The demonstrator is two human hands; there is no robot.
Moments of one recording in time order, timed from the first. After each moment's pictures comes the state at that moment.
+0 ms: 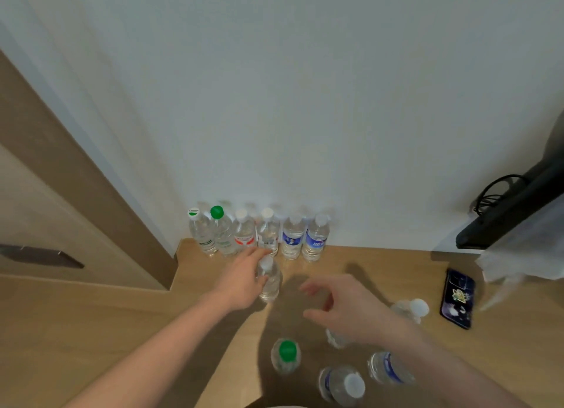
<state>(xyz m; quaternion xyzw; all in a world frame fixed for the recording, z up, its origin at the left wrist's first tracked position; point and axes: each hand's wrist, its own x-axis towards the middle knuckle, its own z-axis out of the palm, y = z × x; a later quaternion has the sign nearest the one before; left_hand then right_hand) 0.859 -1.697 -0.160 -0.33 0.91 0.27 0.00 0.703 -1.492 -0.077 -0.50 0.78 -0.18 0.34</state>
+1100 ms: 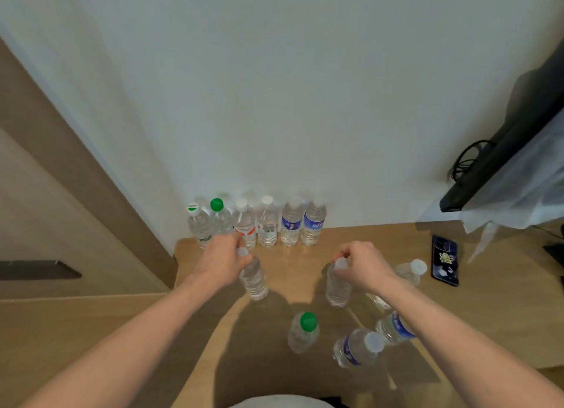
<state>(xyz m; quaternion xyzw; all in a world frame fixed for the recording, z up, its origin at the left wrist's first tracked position) 0.897 -1.737 -0.141 -0.38 0.90 0.22 -0.02 0.698 -1.502 -0.127 -0.33 0.91 -0.13 0.23</state>
